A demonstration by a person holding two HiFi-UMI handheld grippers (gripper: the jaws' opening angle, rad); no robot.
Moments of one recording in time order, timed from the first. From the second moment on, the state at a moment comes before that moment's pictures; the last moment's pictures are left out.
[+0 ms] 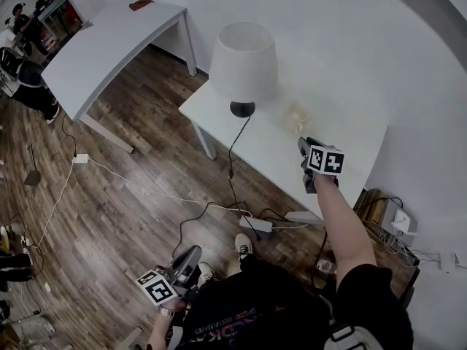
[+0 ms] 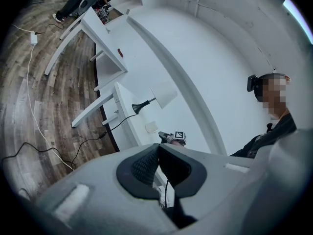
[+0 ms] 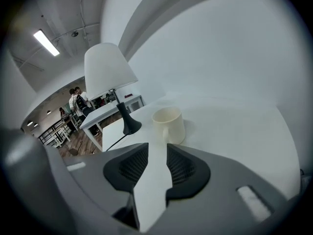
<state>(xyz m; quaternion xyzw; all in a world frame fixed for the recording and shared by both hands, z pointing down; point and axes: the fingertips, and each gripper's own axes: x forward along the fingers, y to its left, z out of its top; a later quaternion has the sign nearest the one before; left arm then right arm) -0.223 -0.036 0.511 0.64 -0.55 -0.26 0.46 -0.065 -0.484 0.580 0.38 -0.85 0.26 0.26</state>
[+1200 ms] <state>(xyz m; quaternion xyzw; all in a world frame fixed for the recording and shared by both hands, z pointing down) -0.210 -0.052 0.522 0.61 -0.57 -0.26 0.47 -0.091 -0.542 0.633 0.37 -0.82 0.25 0.35</state>
